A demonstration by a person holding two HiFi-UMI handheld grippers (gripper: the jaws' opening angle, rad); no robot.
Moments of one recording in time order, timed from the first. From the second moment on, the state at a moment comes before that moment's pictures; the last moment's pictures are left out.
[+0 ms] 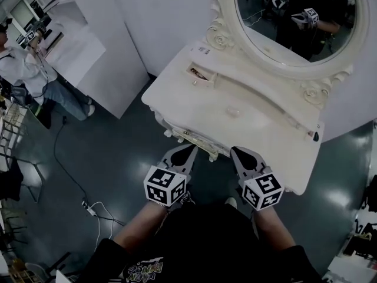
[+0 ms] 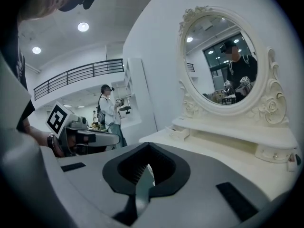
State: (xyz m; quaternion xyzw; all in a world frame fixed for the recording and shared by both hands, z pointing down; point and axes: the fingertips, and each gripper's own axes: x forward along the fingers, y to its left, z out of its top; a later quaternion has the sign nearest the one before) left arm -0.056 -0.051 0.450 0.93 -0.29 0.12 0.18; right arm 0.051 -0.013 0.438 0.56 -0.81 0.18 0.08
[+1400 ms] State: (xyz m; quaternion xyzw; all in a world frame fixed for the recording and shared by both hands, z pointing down) left arm -0.132 -0.120 0.449 0.94 -0.26 0.08 0.20; right arm 0.013 -0.071 0.439 0.62 -0.76 0.17 0.13
